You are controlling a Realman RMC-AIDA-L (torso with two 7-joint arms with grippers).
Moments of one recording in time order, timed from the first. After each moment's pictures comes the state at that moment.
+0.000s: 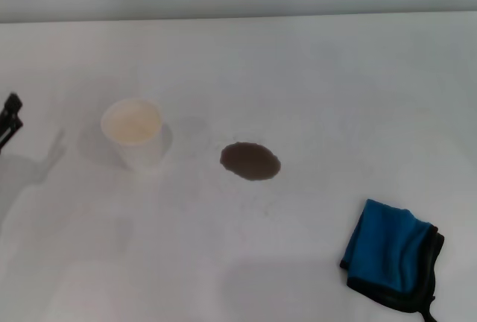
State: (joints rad) left arm -0.40 -2.07 2.84 -0.12 -1.08 1.40 -0.47; right arm 0.27 1.74 -0.56 -0.52 1.47 1.32 -0.94
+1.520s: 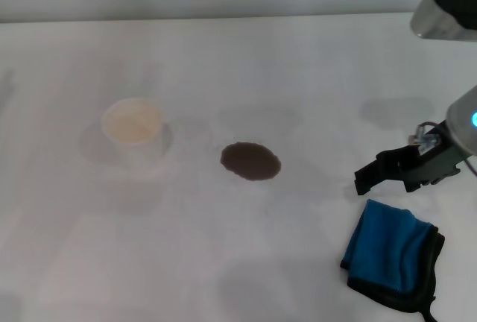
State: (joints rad) left arm -0.57 -2.07 2.85 -0.37 -1.44 1.55 -0.30; right arm 0.38 2.01 -1.49 -1.55 0.54 1.65 0.21
